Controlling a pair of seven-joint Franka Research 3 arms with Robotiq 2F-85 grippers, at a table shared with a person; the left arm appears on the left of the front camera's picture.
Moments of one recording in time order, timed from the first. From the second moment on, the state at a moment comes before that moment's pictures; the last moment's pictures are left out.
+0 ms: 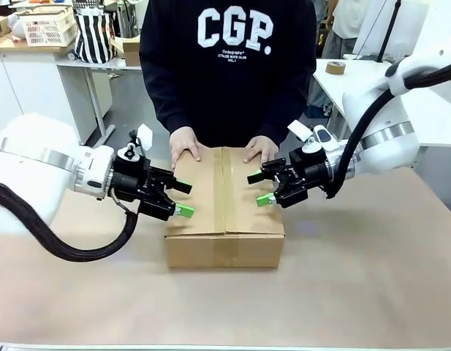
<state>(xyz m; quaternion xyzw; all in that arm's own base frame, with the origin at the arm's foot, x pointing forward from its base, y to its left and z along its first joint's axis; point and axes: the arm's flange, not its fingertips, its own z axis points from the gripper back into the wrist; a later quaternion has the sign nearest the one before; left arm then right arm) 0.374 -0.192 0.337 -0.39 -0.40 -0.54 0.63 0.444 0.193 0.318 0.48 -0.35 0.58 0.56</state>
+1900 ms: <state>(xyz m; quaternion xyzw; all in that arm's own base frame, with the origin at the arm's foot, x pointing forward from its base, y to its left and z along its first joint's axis) 0.404 -0.202 0.306 -0.44 -0.38 -0.57 0.58 0.452 0.208 0.307 0.42 -0.35 0.58 0.61</state>
